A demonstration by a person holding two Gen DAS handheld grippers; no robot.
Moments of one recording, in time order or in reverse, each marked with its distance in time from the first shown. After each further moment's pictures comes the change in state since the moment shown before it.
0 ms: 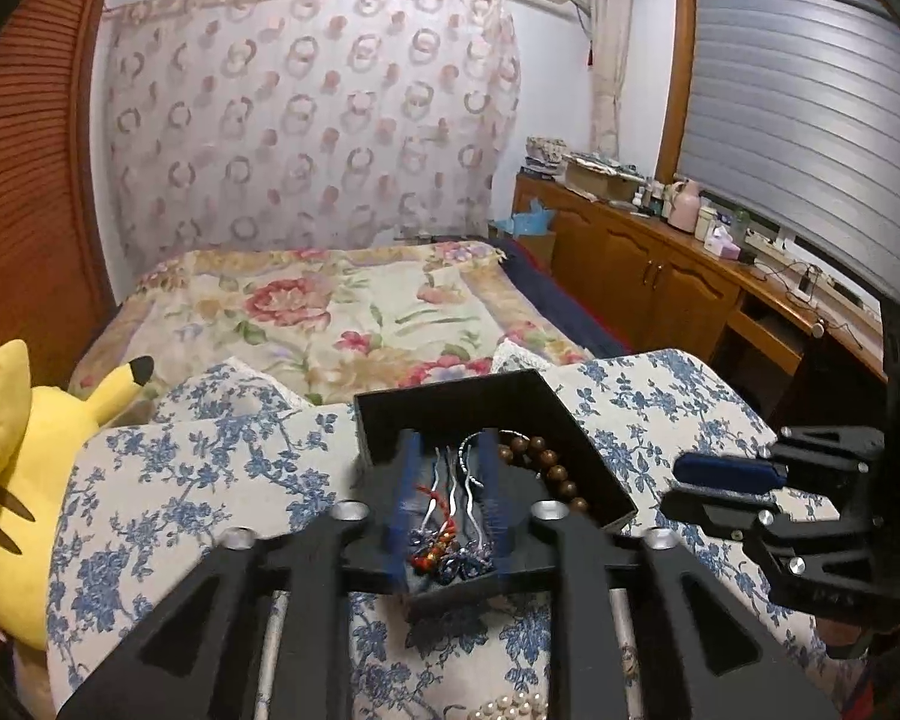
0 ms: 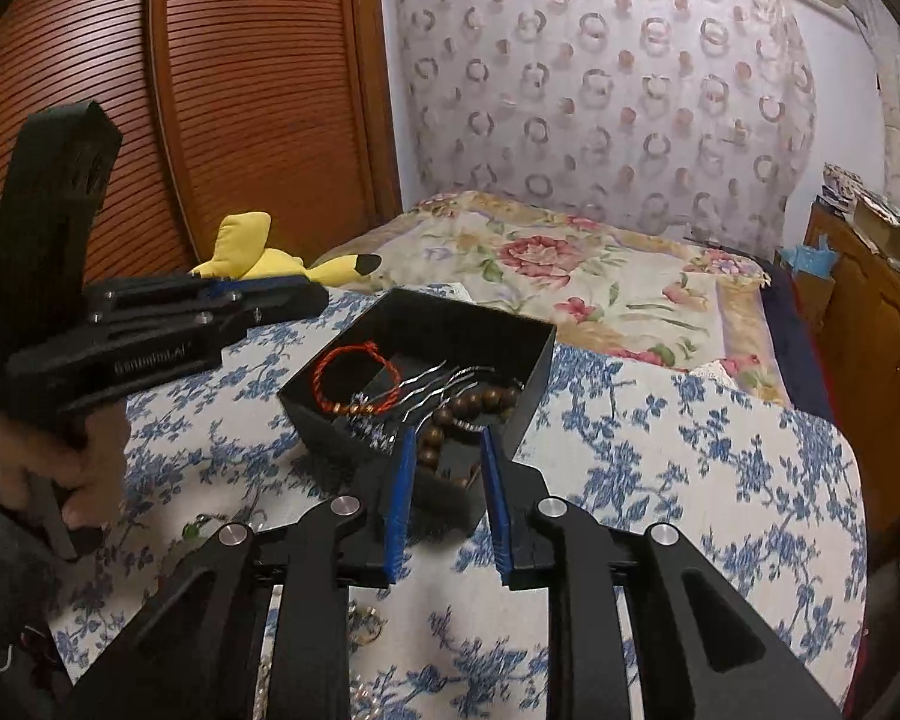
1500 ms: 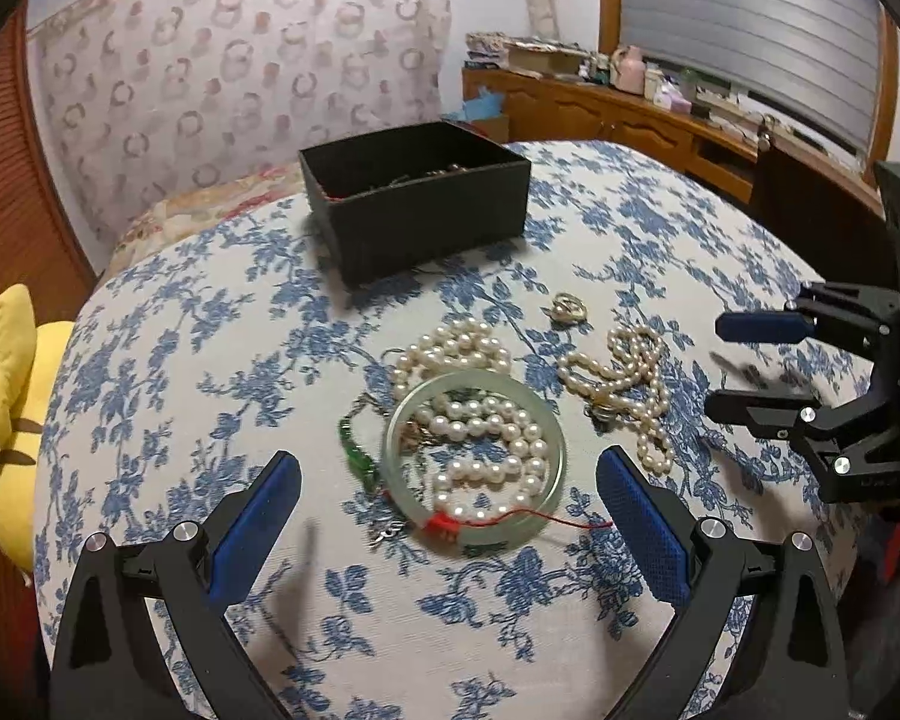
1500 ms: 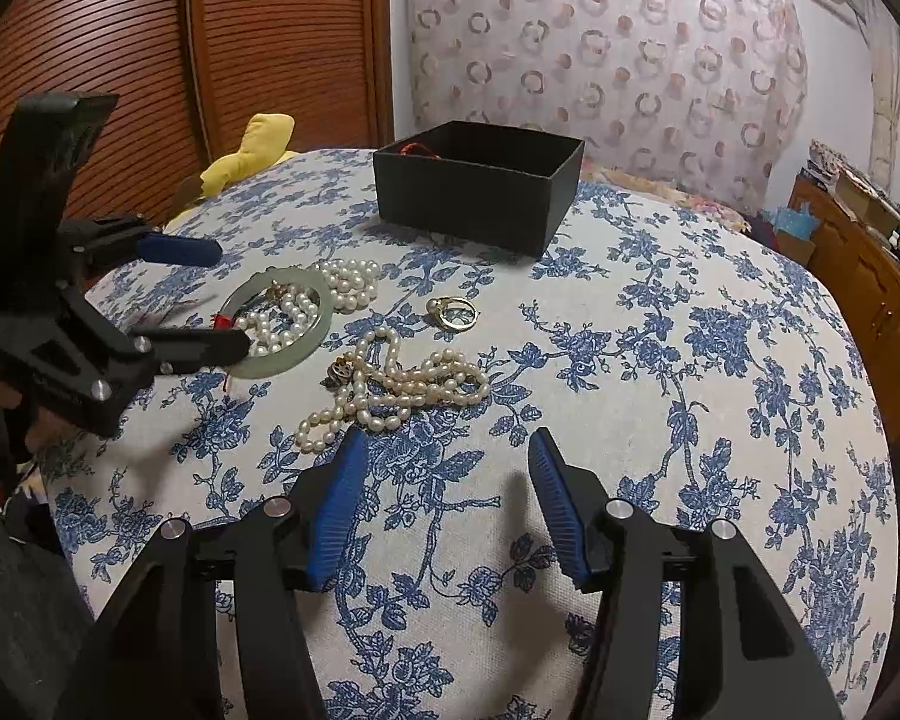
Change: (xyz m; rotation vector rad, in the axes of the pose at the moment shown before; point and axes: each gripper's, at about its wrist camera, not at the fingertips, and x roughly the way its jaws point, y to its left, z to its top) left arm -0.056 -0.035 -0.136 0.191 0.244 -0.019; right arm -0.045 0.055 -0.128 -0.030 0.112 -0.064
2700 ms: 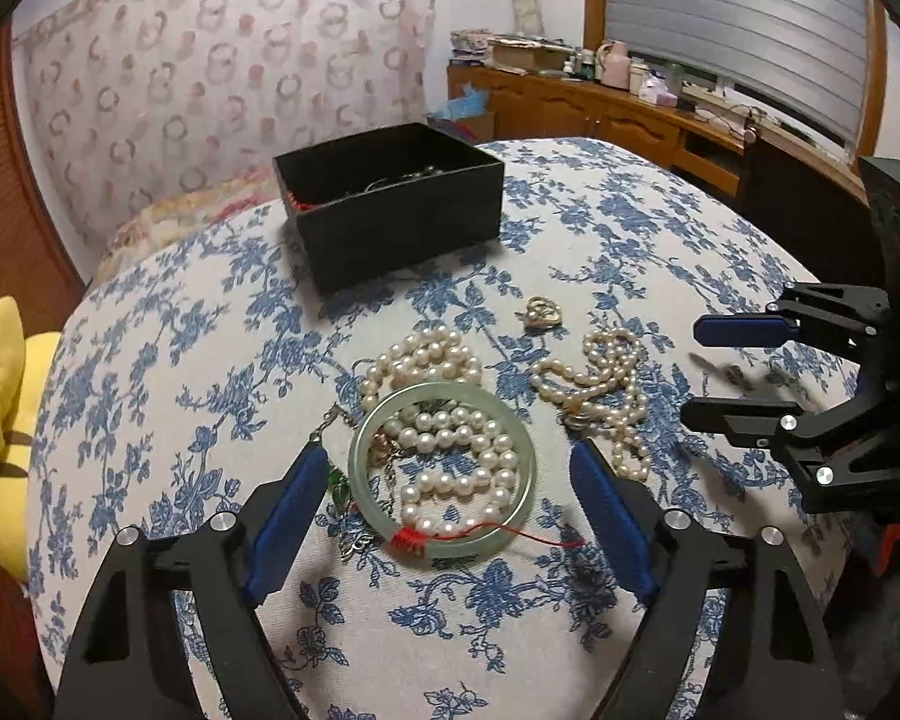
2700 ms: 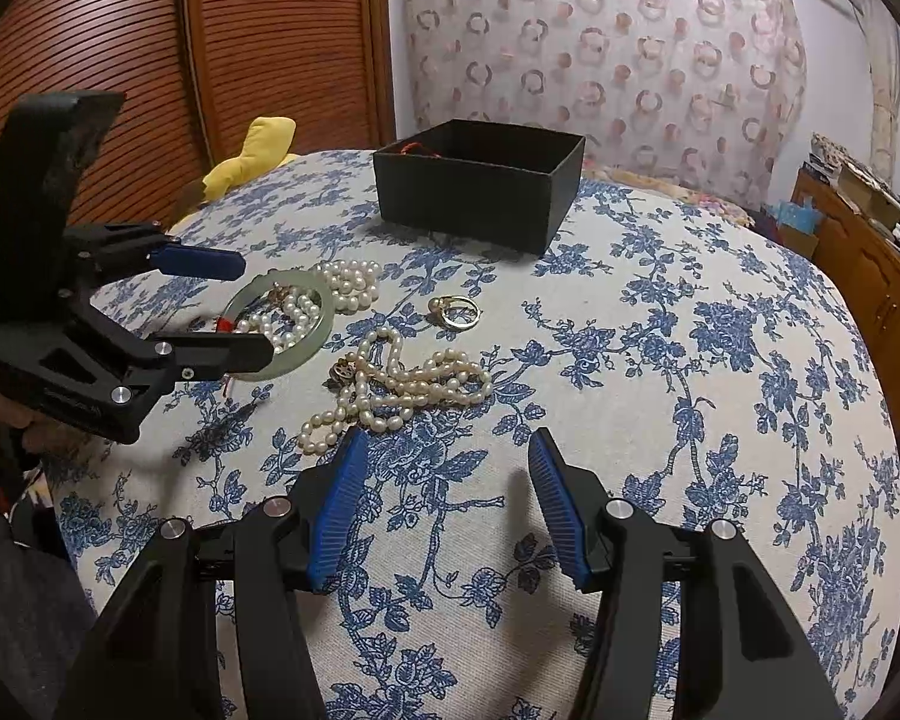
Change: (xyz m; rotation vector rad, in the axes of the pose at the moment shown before) left arm -0.002 -0.011 0.005 0.025 -0.001 -0.027; right arm 0.003 0.000 -0.001 0.011 -0.001 0.012
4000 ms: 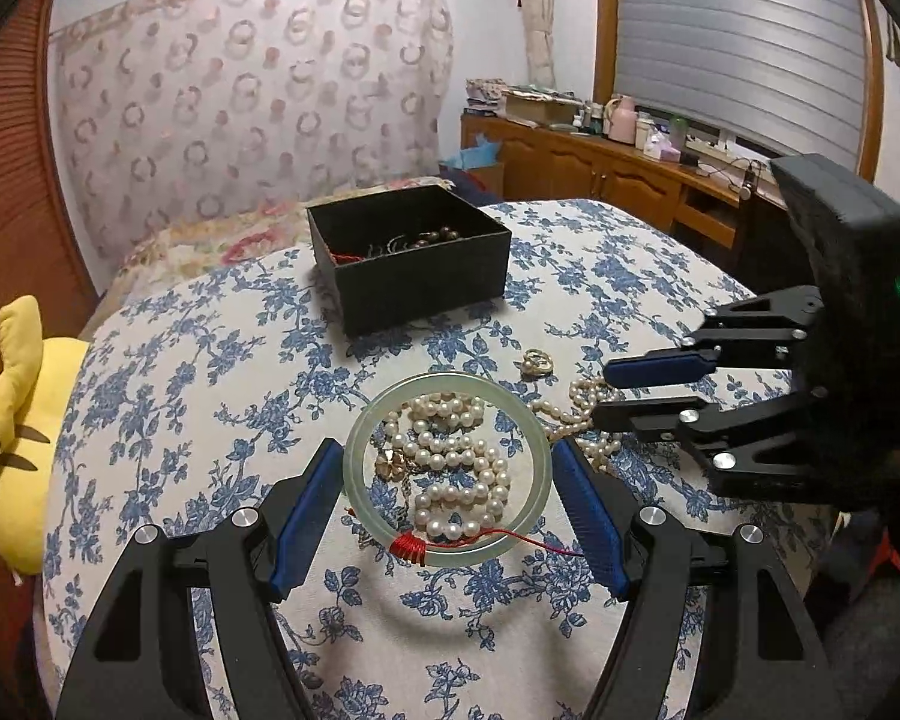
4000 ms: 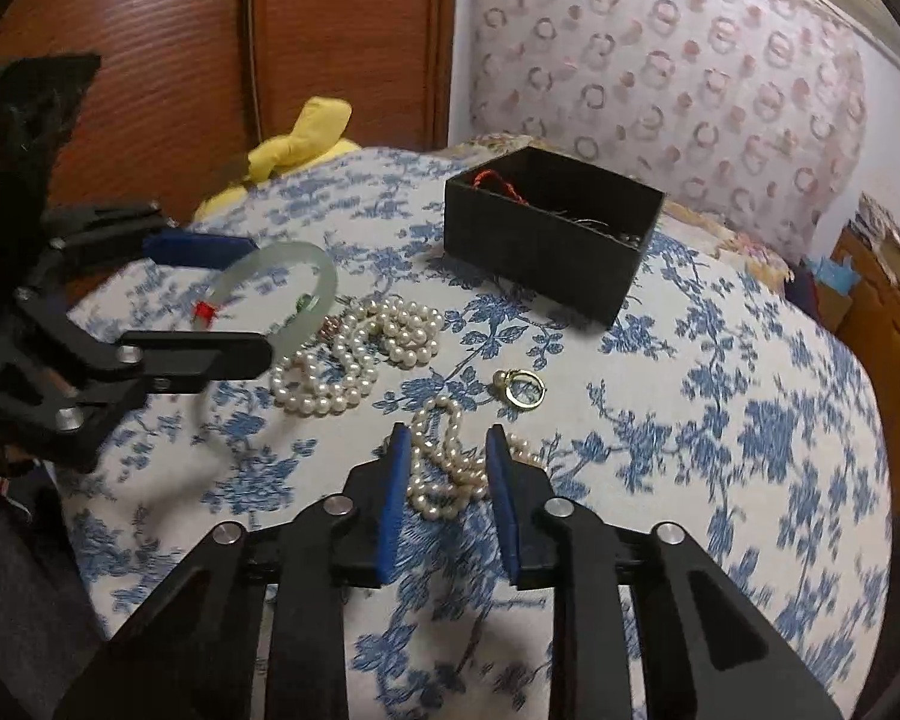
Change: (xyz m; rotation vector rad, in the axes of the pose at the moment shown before) left arm -0.035 0.008 -0.004 -0.060 -0.125 0.001; right arm 0.020 0.025 0.039 -0.183 0.047 0.039
